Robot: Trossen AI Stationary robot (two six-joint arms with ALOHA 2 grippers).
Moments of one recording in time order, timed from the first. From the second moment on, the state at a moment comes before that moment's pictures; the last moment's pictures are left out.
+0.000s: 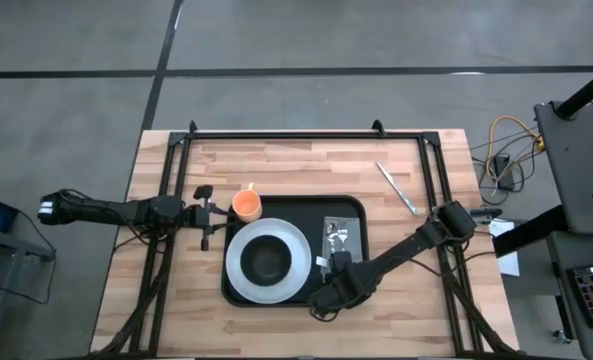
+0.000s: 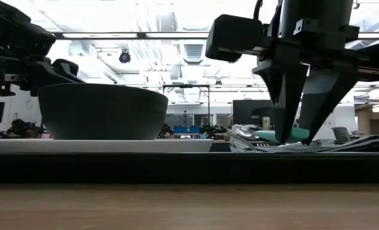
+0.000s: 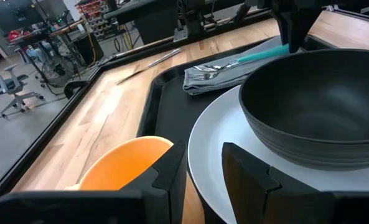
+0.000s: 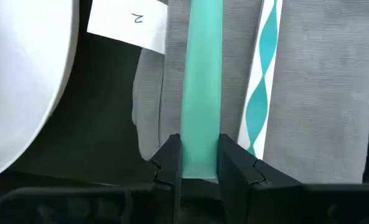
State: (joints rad) left arm -0.04 0.32 0.01 0.03 -0.11 0.28; right arm 0.51 2.08 1.55 -0.98 0.20 2.04
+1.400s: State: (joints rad) left arm -0.04 0.32 0.01 0.03 -0.11 0.28; right arm 0.48 2.08 1.46 -0.86 0.17 2.00
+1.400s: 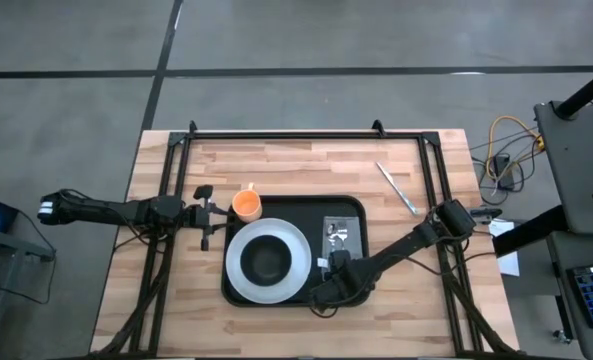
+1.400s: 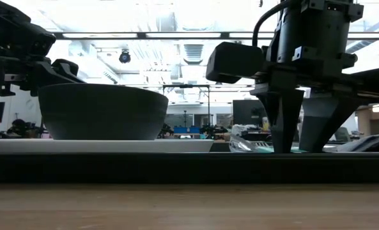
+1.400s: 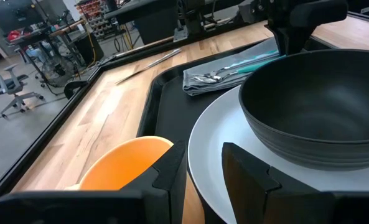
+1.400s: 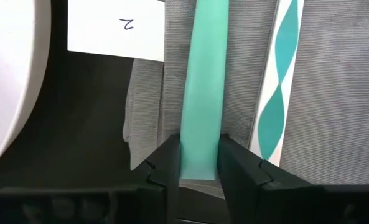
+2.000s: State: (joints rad) left arm -0.04 0.32 0.01 0.03 -0.11 0.28; right arm 0.48 2.07 1.54 -1.00 0.18 1.99
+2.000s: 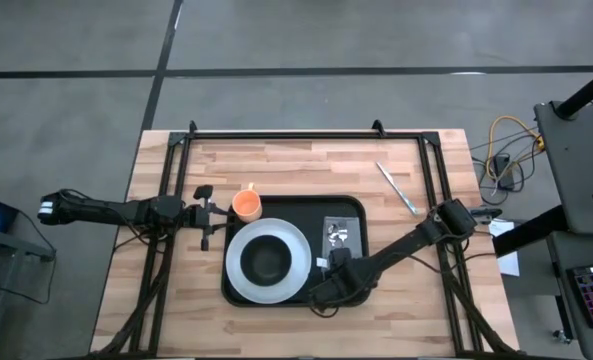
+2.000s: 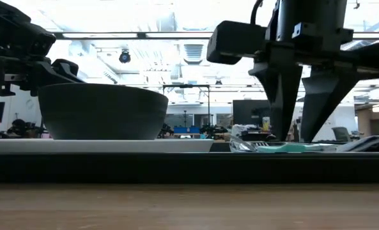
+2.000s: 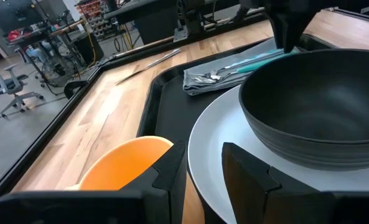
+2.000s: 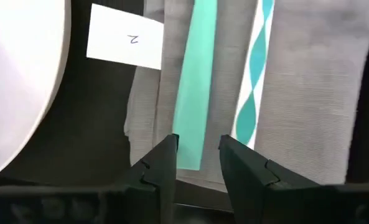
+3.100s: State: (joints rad) left arm -0.04 0.32 0.01 0.03 -0.11 0.28; right arm 0.44 1.57 1.17 -1.23 0.32 1.88
